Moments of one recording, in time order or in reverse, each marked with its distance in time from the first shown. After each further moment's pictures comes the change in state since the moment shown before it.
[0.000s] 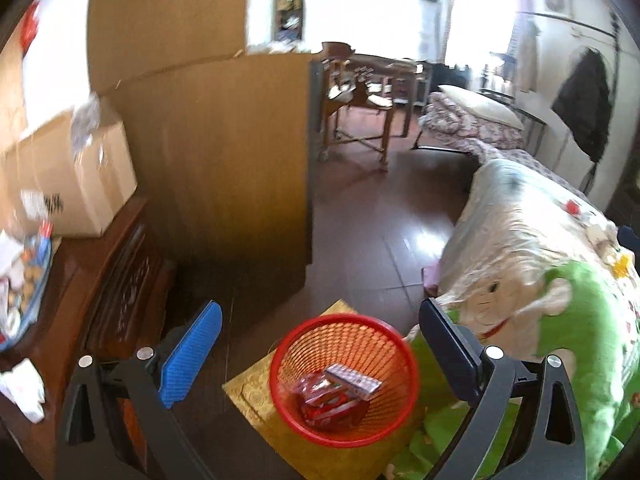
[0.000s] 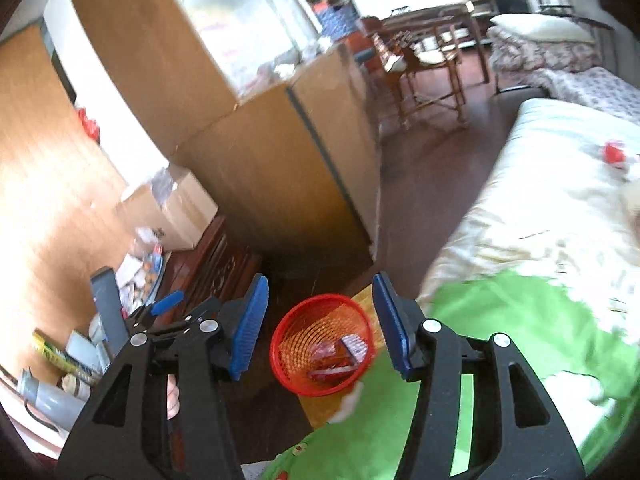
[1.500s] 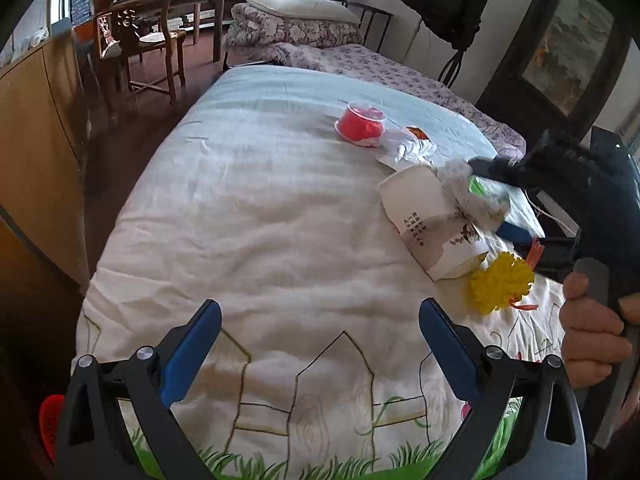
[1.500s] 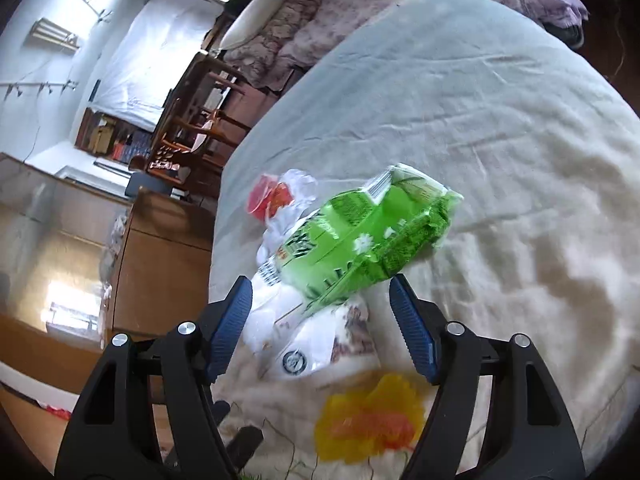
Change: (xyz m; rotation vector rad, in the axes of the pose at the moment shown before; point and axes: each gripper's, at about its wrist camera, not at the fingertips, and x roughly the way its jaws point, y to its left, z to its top) left arm 0.154 -0.410 0.054 0.289 0.341 -0.489; right arm -0.050 -0.382 0.042 0.835 -0.149 -0.275
